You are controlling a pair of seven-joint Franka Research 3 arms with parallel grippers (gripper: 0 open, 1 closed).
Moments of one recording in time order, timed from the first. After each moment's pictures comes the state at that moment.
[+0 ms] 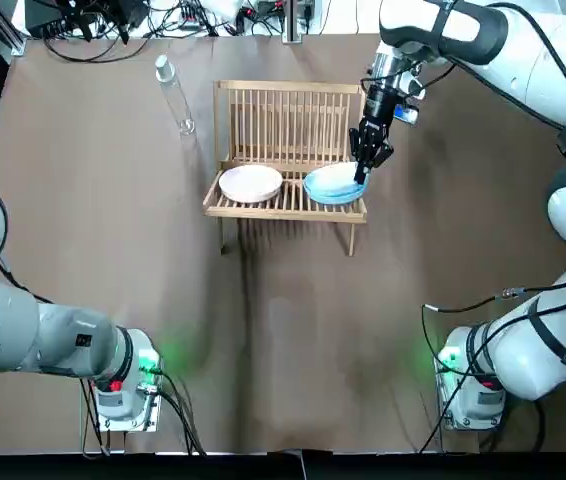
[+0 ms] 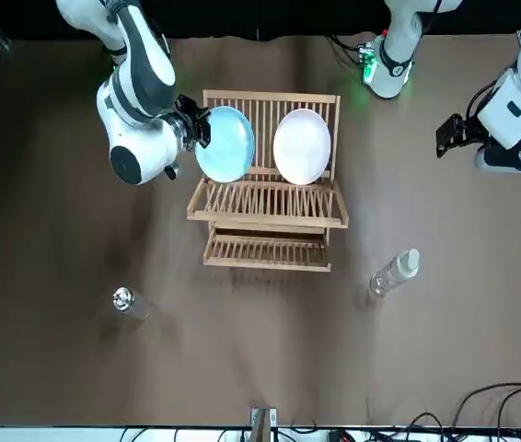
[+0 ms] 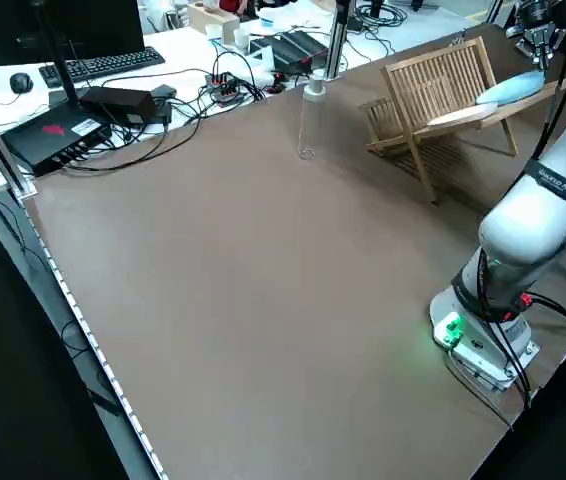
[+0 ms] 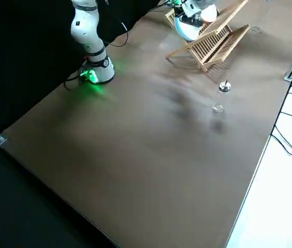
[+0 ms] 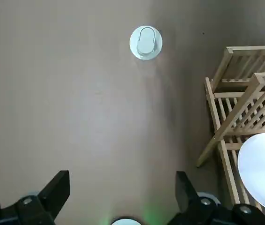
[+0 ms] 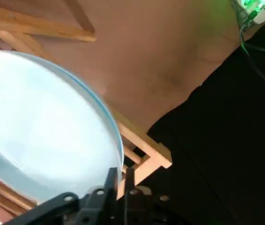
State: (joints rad) left arm -0.10 -0.03 -0.05 -1.62 0.00 1.52 -0.07; right arm 0.56 0.20 -0.09 -1.89 0.66 1.45 1.30
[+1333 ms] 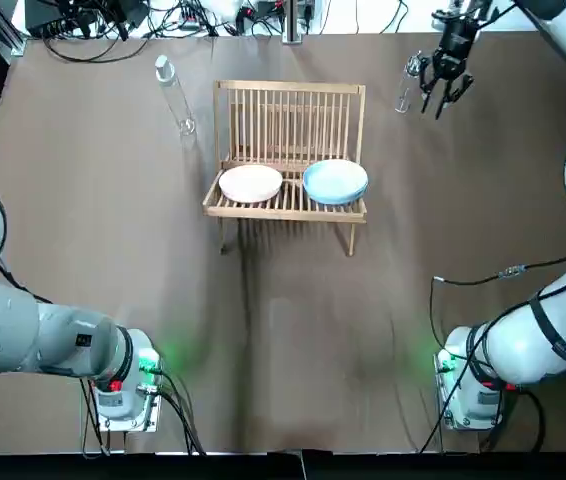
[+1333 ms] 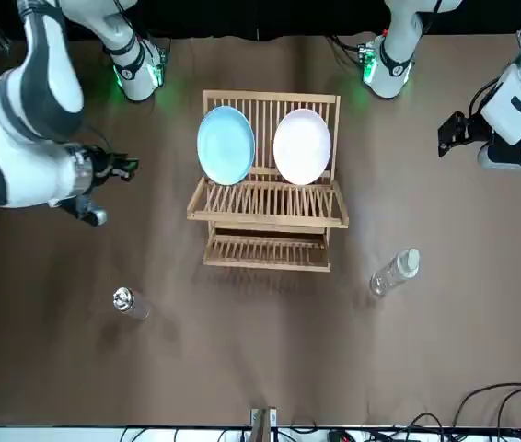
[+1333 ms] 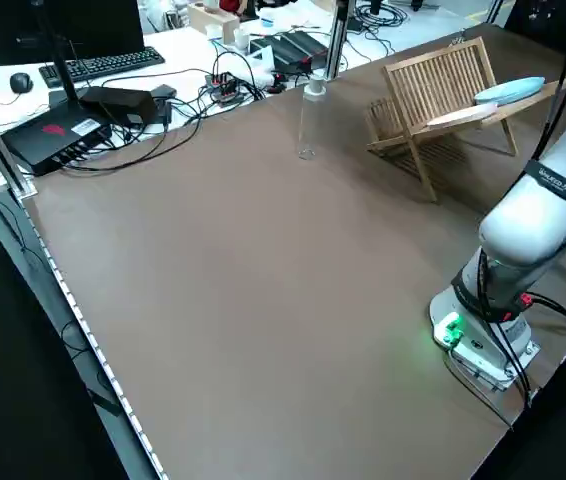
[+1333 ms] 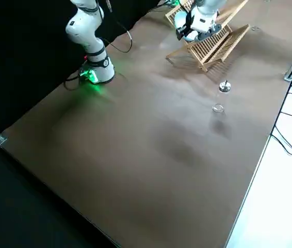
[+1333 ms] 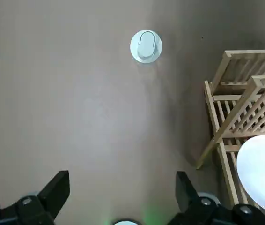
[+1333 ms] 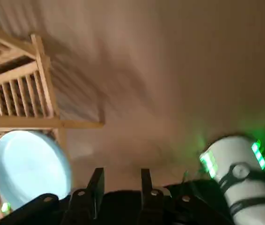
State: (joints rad) left arm -0.10 -0.04 -0.05 -1.62 0.00 1.53 -0.07; right arm 0.25 0.20 -0.13 -1.69 0.33 1.38 0.47
